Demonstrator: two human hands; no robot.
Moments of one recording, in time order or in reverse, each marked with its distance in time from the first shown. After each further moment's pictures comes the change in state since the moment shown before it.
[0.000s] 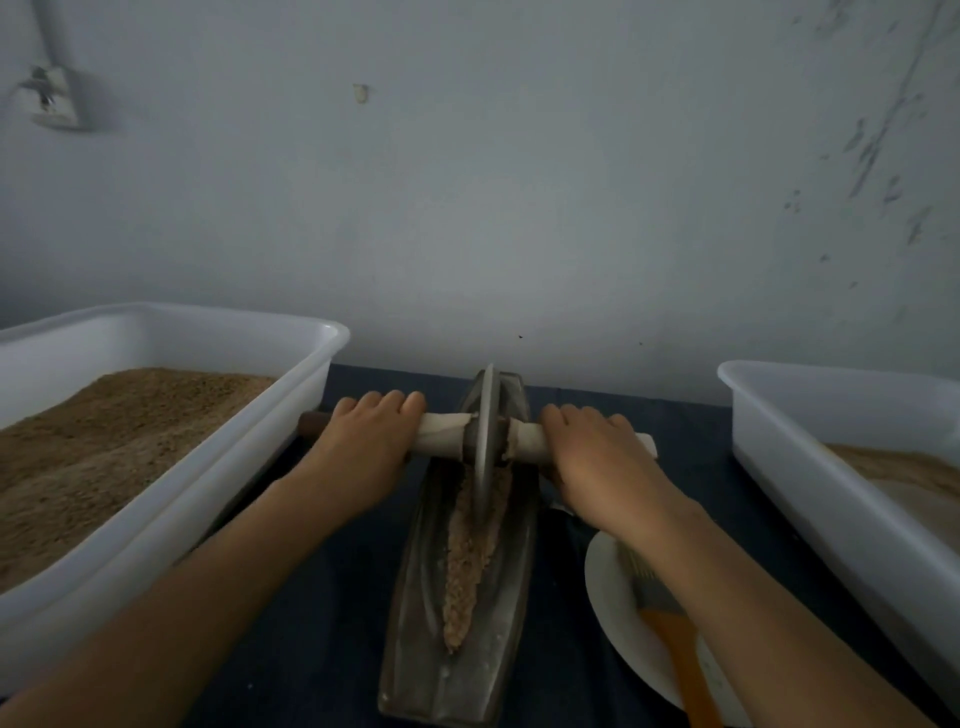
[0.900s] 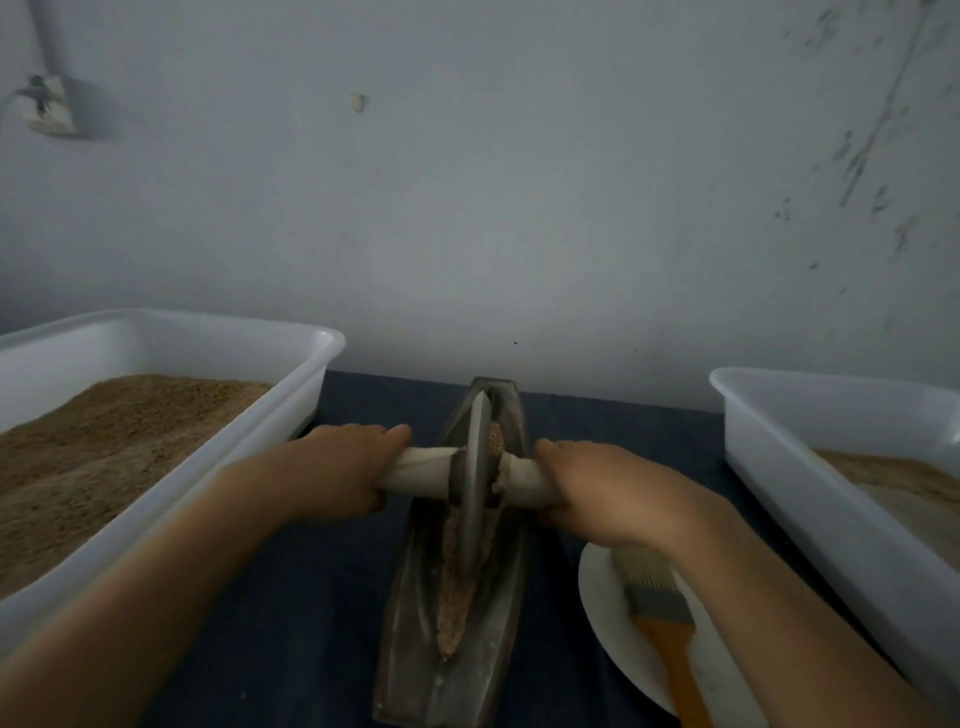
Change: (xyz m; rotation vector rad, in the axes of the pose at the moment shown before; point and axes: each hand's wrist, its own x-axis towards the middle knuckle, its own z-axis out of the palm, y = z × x) left_hand -0.009 -0.005 -0.036 -0.098 -0.427 0.090; right_hand -0.008 -0.004 -0.031 0.164 -0.371 -0.054
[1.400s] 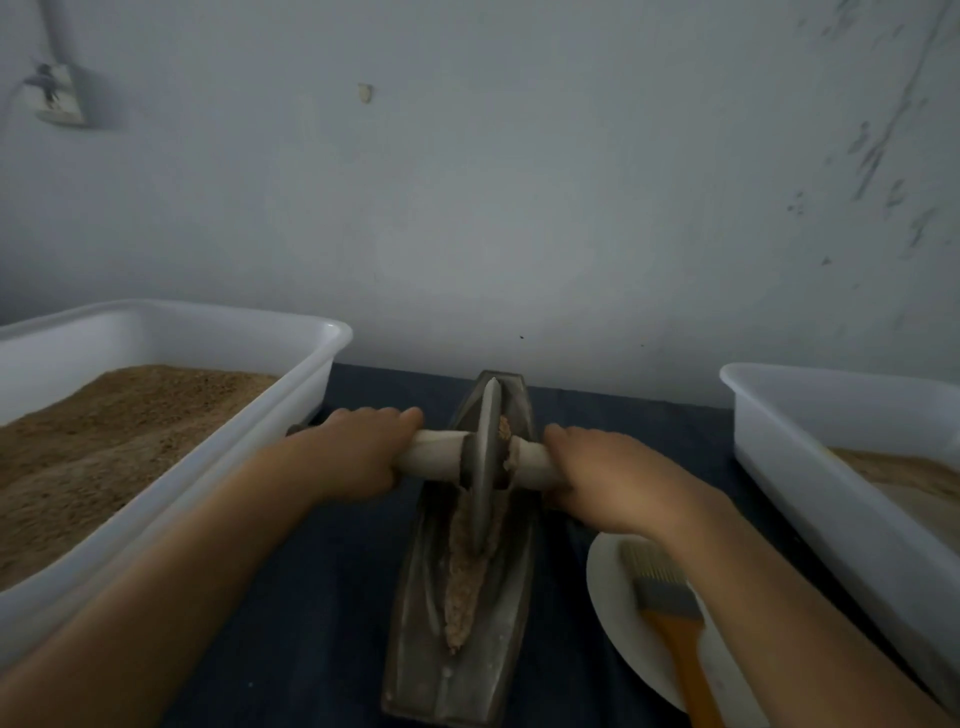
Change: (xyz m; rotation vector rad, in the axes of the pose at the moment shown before) left_hand 0.012 0.000 0.004 0.004 0.039 -0.049; right_hand 0.010 0.005 0.009 -0.039 0.094 0.054
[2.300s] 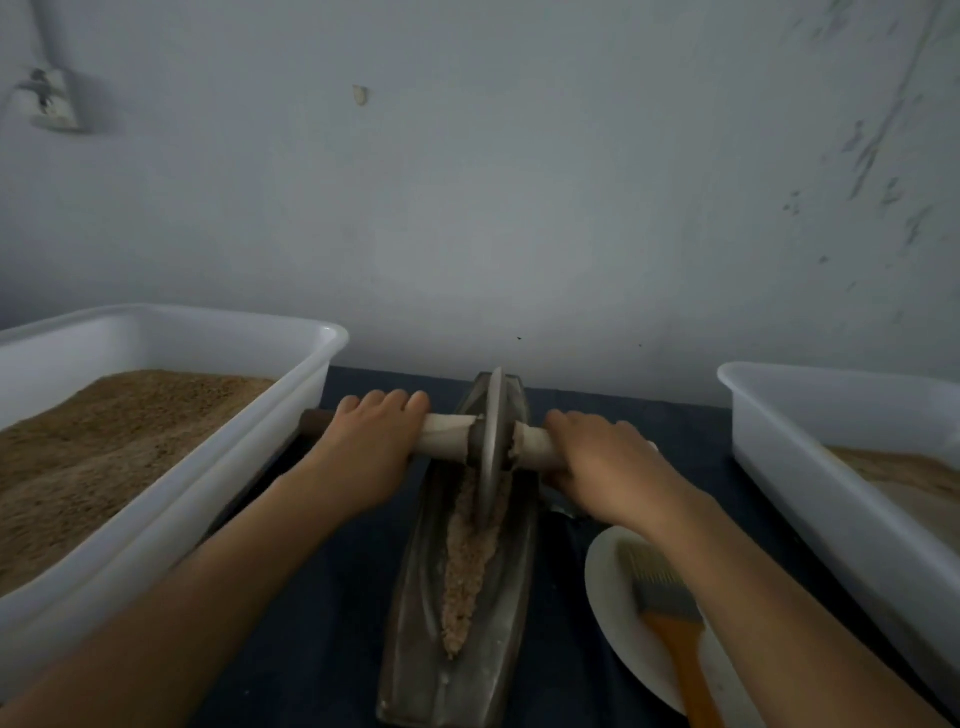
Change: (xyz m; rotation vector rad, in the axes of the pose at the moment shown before) left_hand 0.016 0.001 0.023 0.144 0.367 -0.058; right_hand 0.012 0.013 0.015 -0.033 0.195 0.011
